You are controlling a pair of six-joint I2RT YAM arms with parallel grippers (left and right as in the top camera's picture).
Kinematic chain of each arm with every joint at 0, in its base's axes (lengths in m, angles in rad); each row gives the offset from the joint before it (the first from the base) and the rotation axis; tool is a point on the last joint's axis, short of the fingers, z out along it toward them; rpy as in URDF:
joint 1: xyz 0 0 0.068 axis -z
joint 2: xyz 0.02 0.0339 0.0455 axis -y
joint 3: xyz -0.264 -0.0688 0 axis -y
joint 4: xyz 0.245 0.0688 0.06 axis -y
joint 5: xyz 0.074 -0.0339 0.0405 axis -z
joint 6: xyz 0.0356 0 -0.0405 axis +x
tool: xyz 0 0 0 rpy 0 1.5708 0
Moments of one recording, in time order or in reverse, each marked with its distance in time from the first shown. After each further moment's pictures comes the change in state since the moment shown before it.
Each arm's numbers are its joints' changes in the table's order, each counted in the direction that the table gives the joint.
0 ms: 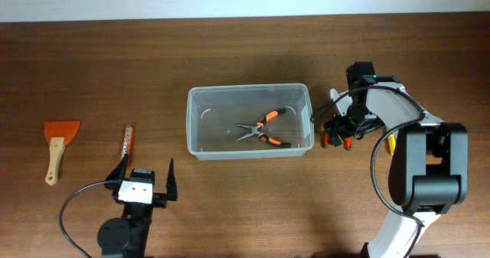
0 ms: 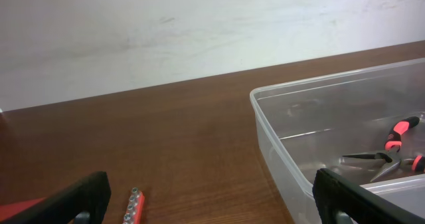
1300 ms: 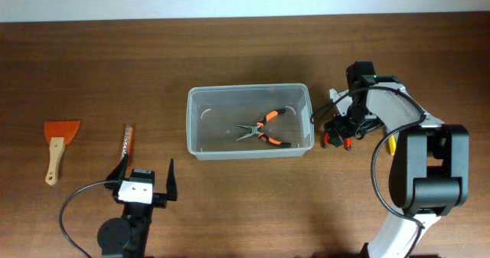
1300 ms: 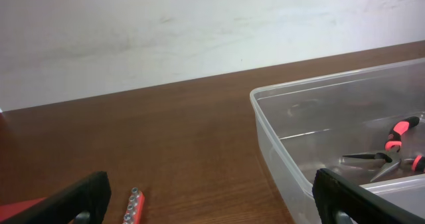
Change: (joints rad) left arm 0.000 0.000 0.000 0.000 0.000 0.000; right arm -0.002 0.017 -0.003 -0.004 0.013 -0.015
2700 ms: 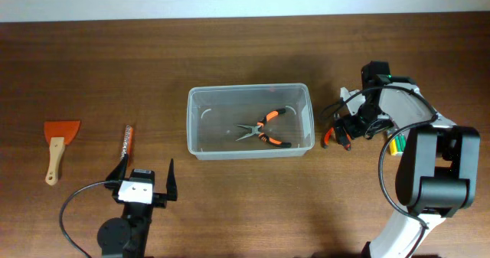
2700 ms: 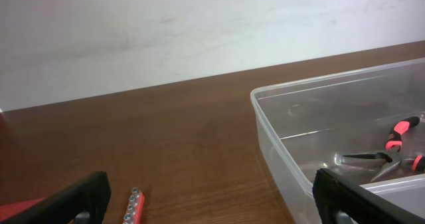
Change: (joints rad) left arm 0.000 0.000 0.000 0.000 0.000 0.000; right arm 0.078 0.000 0.000 0.003 -0.072 -0.037
